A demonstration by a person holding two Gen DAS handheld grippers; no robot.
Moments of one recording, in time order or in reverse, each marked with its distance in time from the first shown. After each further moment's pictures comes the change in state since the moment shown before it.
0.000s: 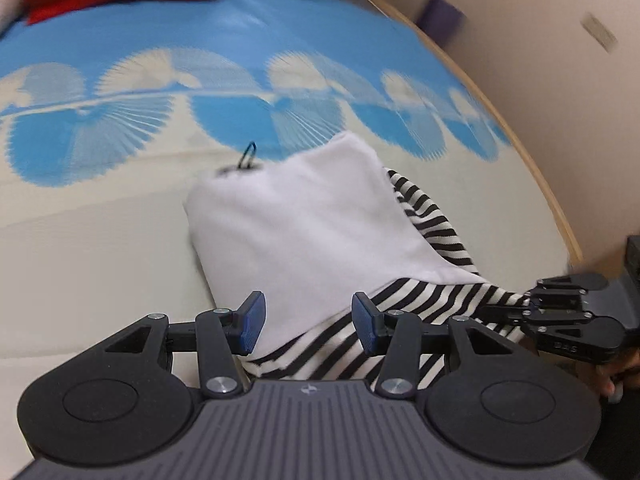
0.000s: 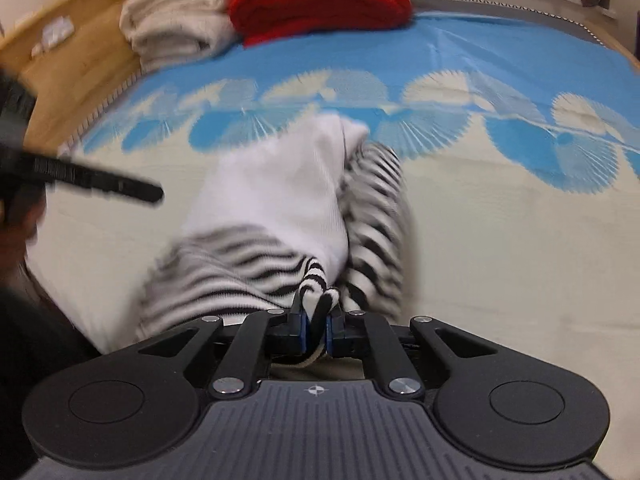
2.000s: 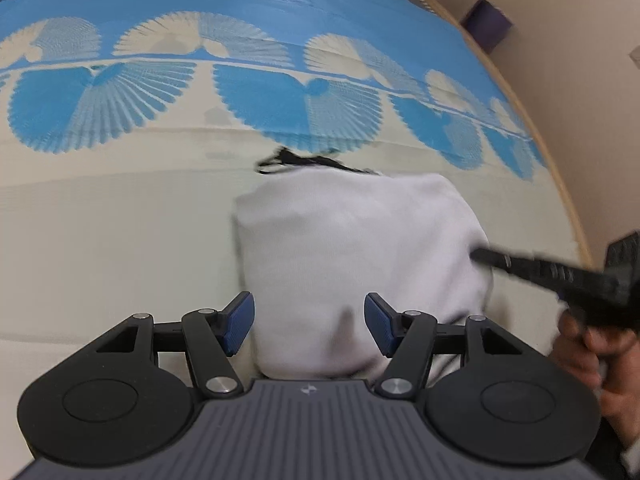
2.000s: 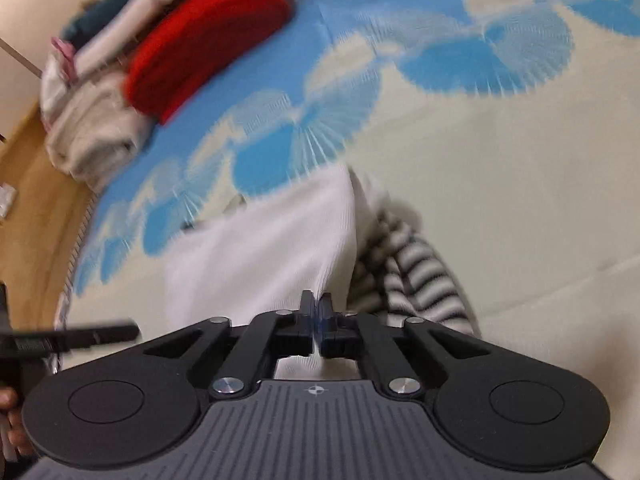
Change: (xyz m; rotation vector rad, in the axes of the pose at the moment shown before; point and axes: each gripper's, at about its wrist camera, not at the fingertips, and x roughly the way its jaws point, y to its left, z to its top) left arm 0.032 0.011 0.014 -0.167 0.032 0.034; right arm 0.054 -0.086 0.034 0.518 -0.101 0.110
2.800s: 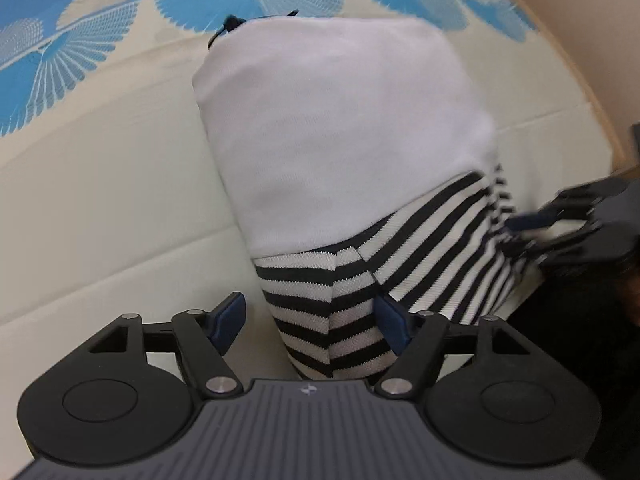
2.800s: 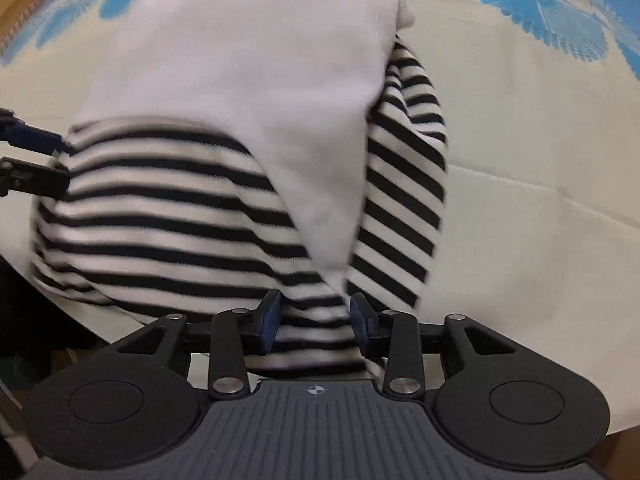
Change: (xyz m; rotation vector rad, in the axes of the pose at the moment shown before) left arm 0.035 -0.025 -0.059 0.258 0.222 0.113; right arm 0.018 0.024 -0.084 -0.432 0.441 -0.355
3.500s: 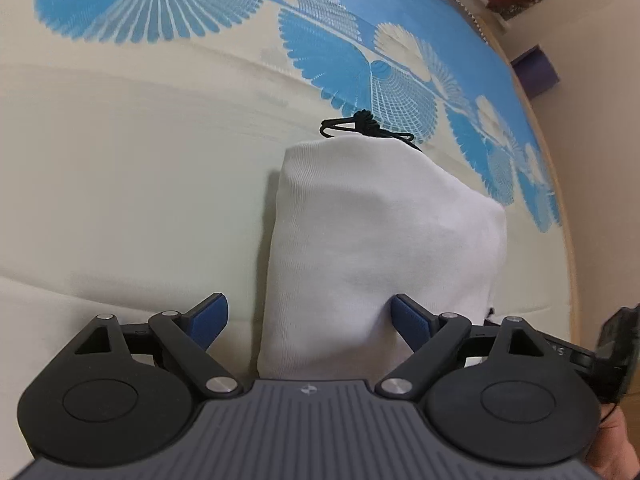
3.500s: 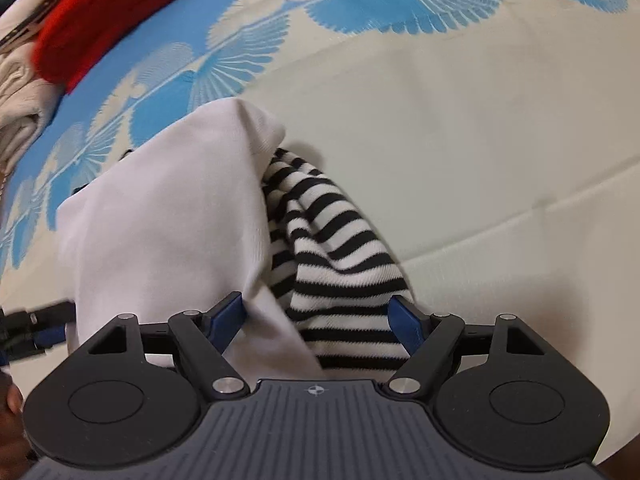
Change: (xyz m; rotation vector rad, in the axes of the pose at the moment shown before) left arm 0.025 0.082 0.026 -0.529 -0.200 -0.193; right arm 0.015 -0.059 0.048 0.517 -0.215 0.094
